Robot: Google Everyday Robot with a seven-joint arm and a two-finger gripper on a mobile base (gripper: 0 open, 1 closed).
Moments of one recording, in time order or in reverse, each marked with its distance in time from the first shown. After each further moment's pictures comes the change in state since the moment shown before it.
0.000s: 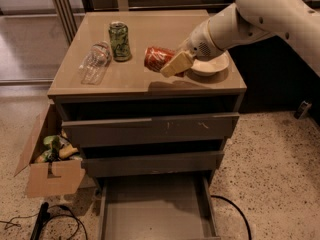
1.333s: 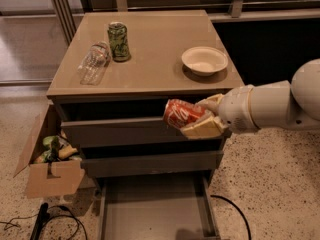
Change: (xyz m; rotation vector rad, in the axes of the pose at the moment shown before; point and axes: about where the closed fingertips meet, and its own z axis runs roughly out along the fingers) arm 0.102 0.131 -0.052 0.033 -0.086 0.041
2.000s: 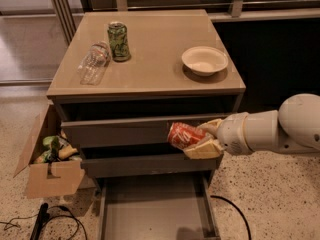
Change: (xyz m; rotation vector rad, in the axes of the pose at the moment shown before) arm 0.075 0.008 0.031 -0.018 0.041 0.079
